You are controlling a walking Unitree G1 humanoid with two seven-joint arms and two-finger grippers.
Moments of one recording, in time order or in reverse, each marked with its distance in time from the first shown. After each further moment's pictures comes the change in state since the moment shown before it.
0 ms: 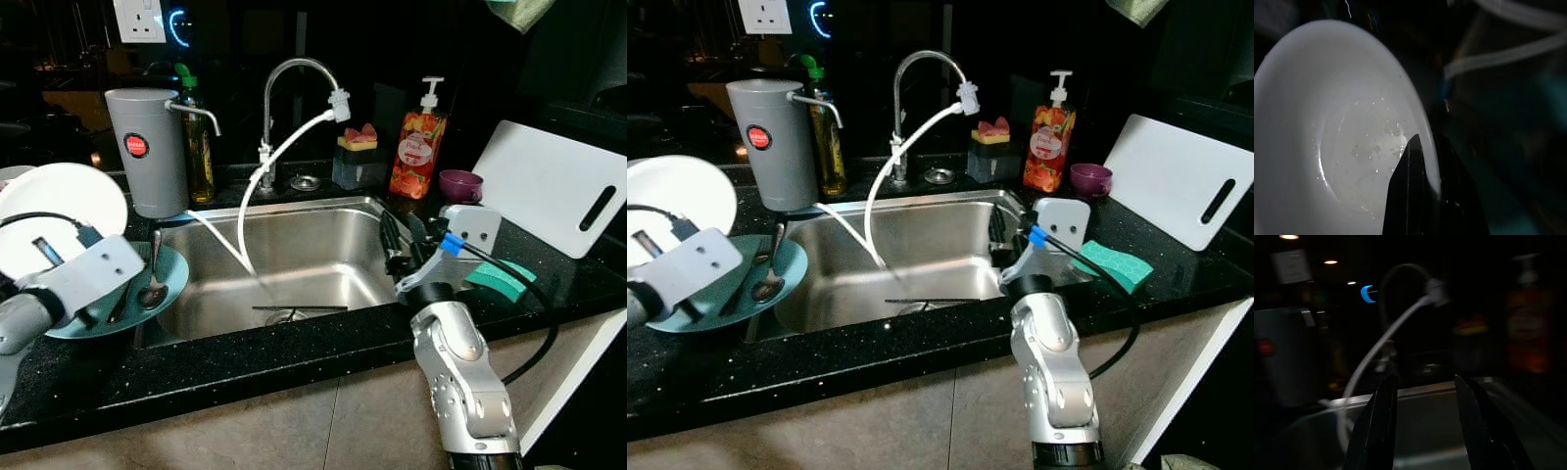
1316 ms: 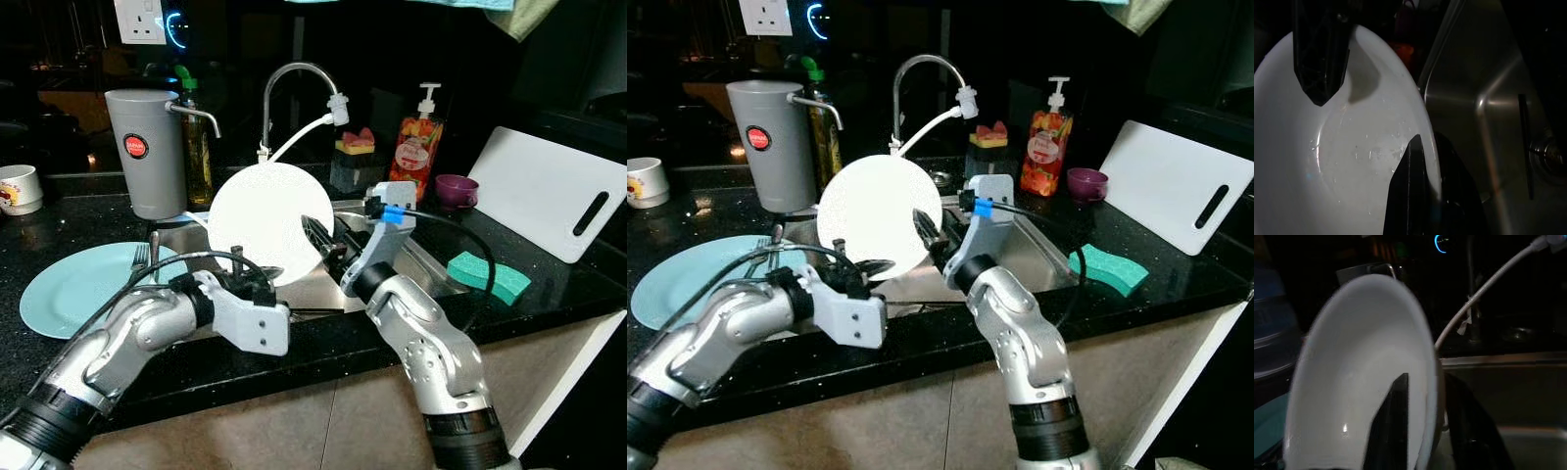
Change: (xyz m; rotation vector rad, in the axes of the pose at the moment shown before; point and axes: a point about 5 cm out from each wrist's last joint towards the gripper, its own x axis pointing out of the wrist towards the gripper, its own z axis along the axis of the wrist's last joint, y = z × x) left arm 0.039 -0.086 0.103 0.271 -0.606 -0.311; right arm 0.029 0.039 -0.009 0.132 0.222 0.257
